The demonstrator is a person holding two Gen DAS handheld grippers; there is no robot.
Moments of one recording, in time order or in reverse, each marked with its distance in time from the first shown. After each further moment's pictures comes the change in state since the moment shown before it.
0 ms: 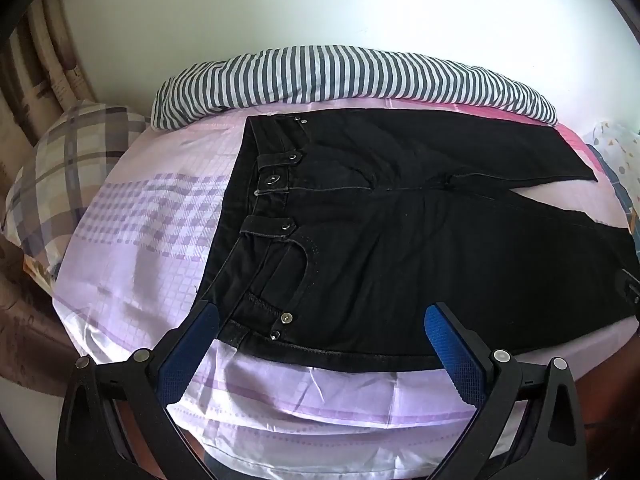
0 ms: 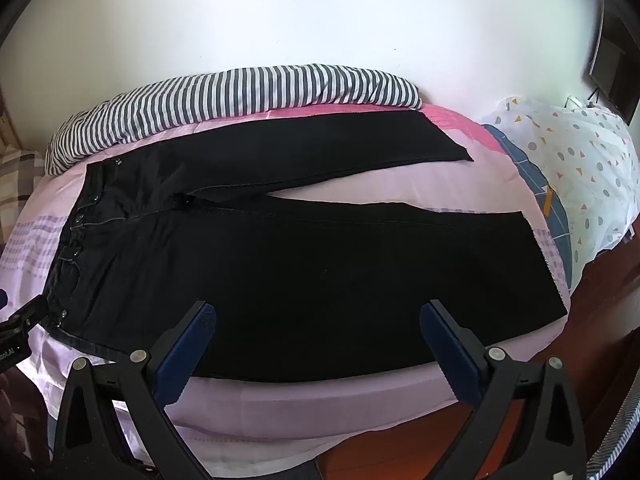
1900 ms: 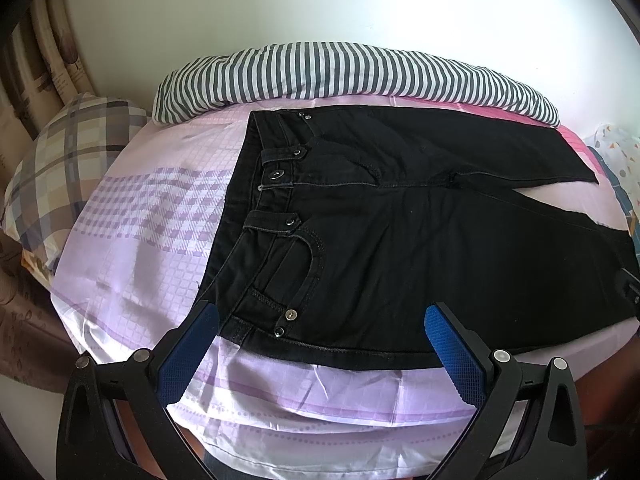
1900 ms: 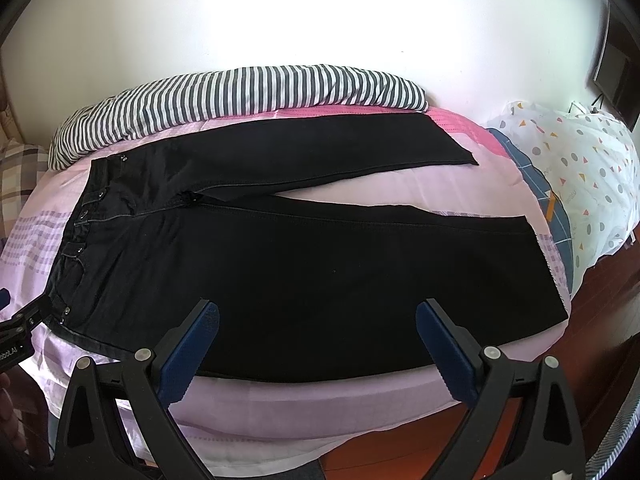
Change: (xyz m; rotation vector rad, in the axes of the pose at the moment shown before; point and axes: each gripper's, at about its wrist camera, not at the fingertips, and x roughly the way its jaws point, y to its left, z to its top) left arm 0.002 0.003 0.003 -0.014 0.023 0.004; right arm -0.002 0.007 0.000 -0.015 -0.001 0.004
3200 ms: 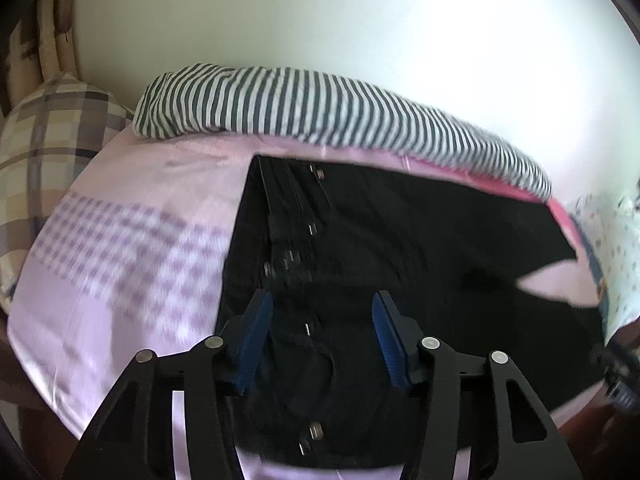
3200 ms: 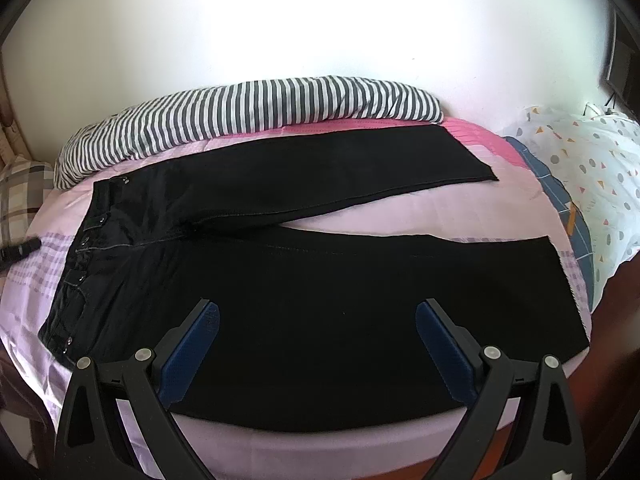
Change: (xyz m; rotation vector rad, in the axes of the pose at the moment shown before) left arm 0.045 0.082 0.089 -0.143 -0.079 -0.202; right arm 0.030 -0.005 0.030 0.009 -0.029 0.067
